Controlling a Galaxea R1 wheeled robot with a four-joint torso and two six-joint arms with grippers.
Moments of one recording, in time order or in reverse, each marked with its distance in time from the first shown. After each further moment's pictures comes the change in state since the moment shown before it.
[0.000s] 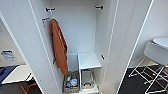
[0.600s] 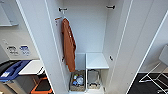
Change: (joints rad) left arm 0.000 0.000 0.000 0.000 0.001 0.000; right arm 0.002 0.006 0.000 0.000 0.000 0.000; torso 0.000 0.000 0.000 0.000
